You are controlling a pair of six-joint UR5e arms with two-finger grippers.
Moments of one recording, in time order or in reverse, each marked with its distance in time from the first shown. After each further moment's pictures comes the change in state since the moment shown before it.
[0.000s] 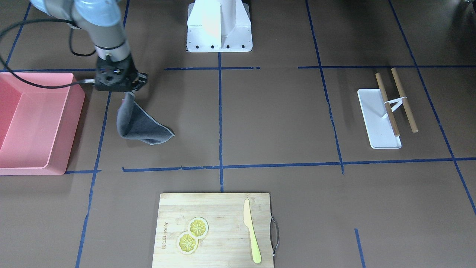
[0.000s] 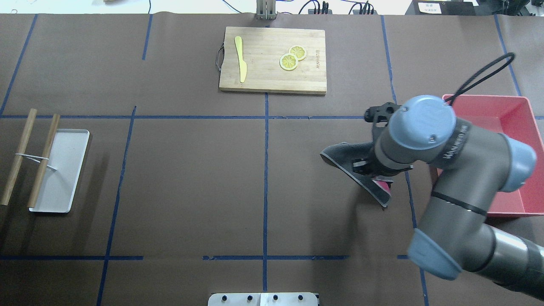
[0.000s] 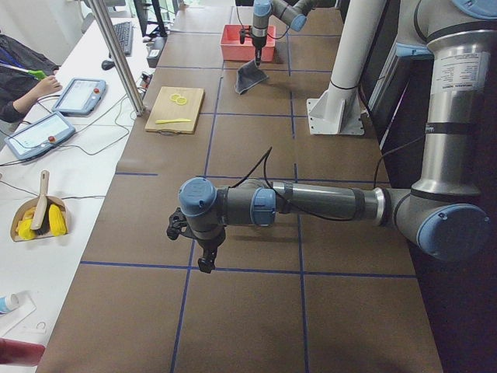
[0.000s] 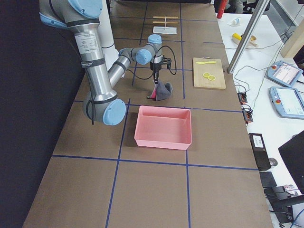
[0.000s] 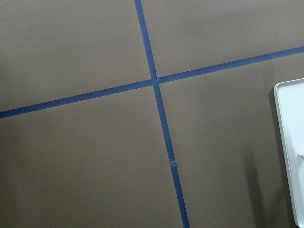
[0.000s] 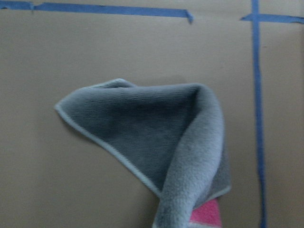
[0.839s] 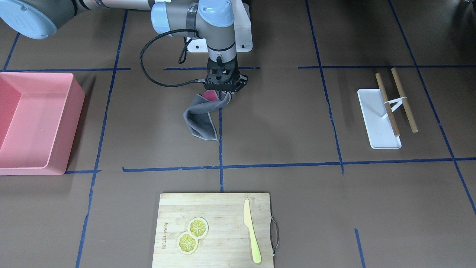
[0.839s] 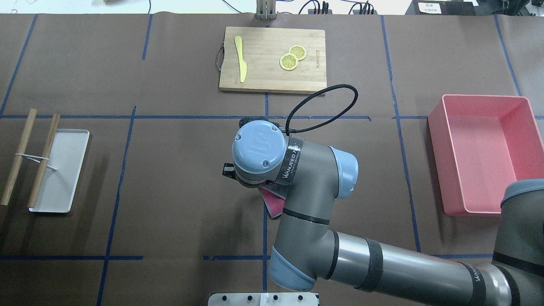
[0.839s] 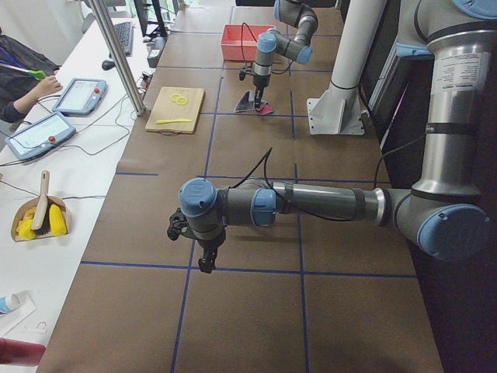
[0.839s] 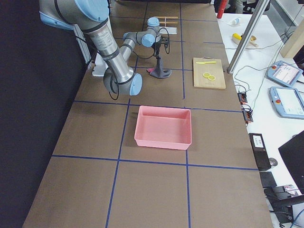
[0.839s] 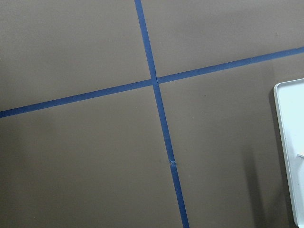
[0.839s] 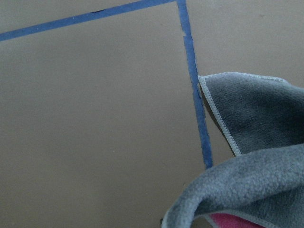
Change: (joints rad) left arm 0.000 0.000 0.002 0.000 0.000 -0.001; right arm -0.167 0.434 -0.391 0.206 -0.100 0.340
